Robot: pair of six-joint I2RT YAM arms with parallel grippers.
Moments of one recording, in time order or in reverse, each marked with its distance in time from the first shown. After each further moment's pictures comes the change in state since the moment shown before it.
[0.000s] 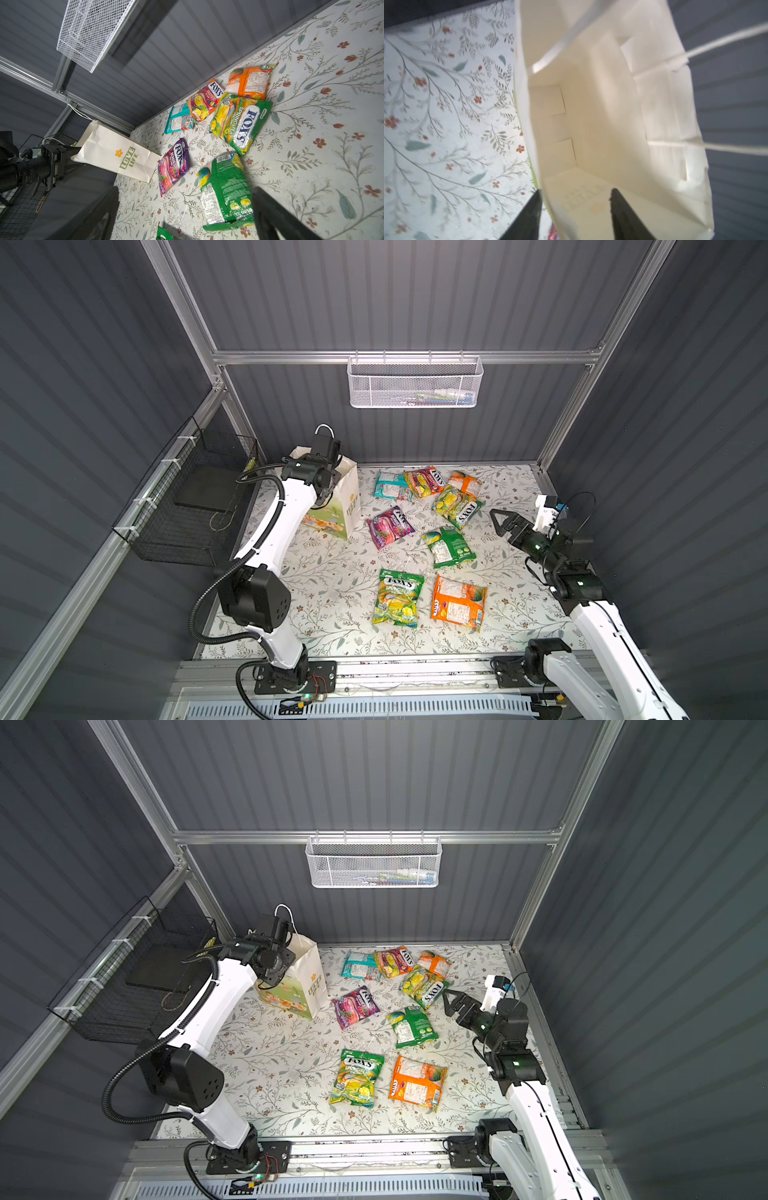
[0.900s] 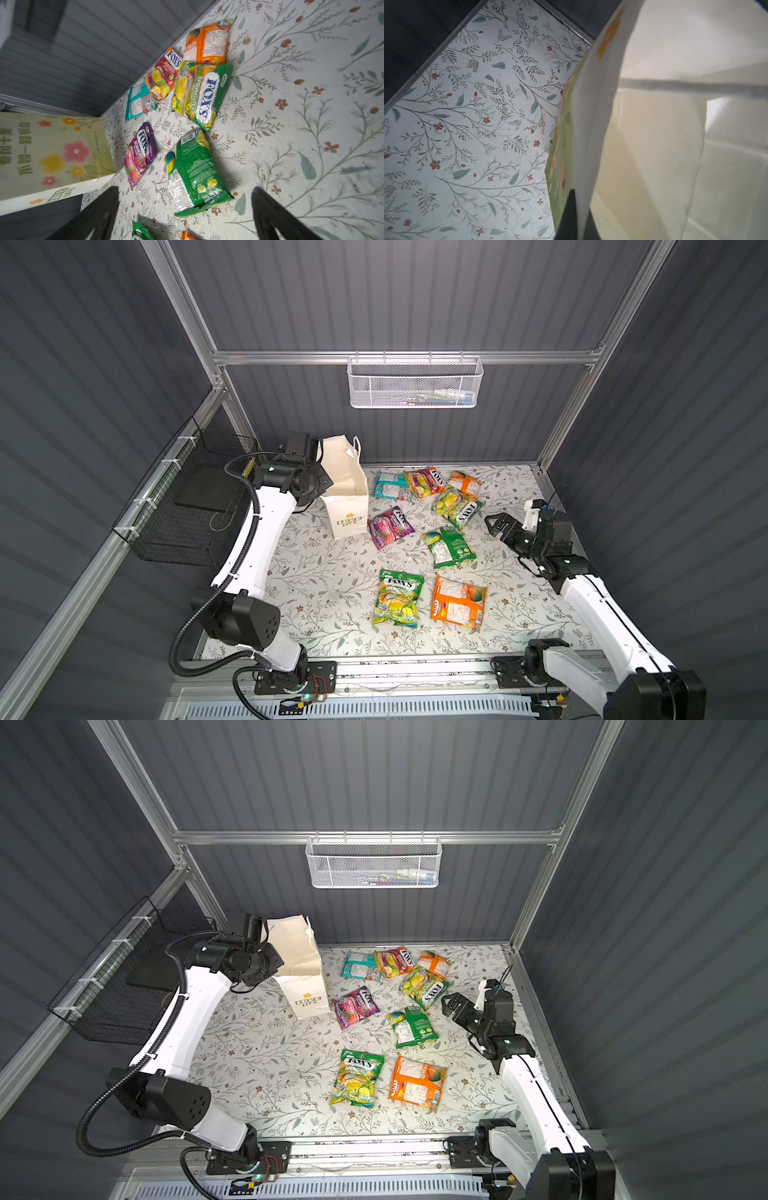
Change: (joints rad) left arm 0.042 -0.171 -0.021 -0.089 0.217 0.512; right arm 0.001 0.233 0.029 -0.097 0.078 0.008
